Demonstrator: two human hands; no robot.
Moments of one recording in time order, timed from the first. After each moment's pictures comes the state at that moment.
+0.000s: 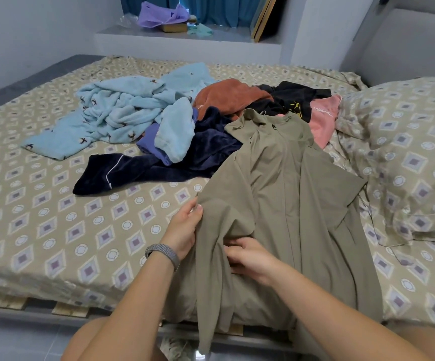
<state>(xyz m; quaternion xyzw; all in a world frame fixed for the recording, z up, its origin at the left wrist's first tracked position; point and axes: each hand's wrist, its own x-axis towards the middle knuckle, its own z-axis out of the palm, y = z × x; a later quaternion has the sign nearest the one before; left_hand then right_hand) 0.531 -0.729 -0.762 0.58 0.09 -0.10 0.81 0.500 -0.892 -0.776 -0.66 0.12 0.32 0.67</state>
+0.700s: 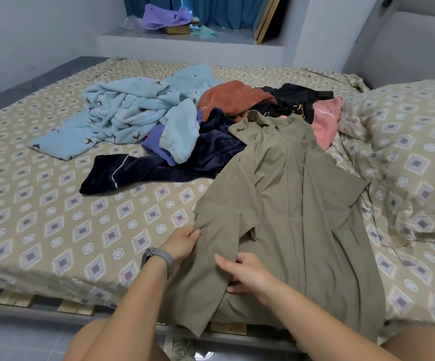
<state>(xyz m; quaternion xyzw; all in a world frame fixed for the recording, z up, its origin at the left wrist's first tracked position) 0.515 -0.703 -0.773 0.82 0.12 -0.19 0.53 0.469 -0.880 -0.778 -0.71 0.15 0.30 0.62</state>
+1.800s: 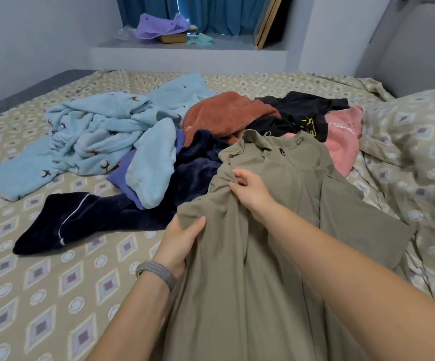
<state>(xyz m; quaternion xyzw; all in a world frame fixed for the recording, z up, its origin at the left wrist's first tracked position) 0.670 -0.758 -0.762 0.64 0.14 -0.04 0.75 0.765 -0.908 -0.740 -0.79 0.03 0.06 0.62</state>
